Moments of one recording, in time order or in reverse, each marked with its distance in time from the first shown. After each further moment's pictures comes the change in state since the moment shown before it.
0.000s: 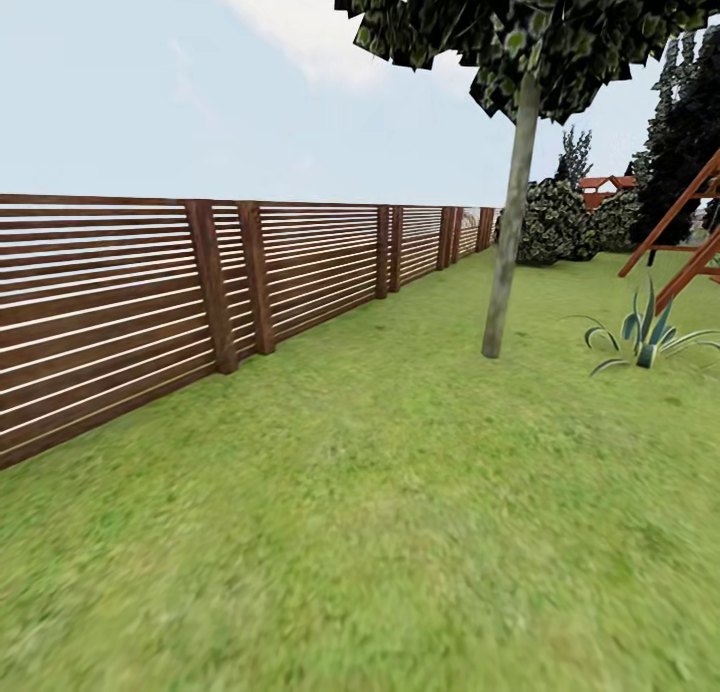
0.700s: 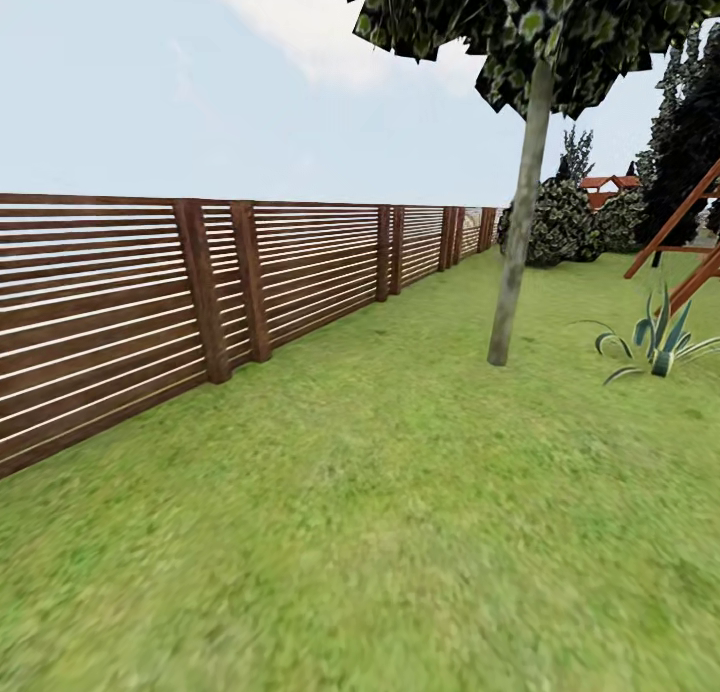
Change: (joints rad) left arm 0.000 0.000 -0.001 0.000 0.000 0.000 0.000; right arm 0.000 0.000 0.000 0.000 -0.002 0.001 0.000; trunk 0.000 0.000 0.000
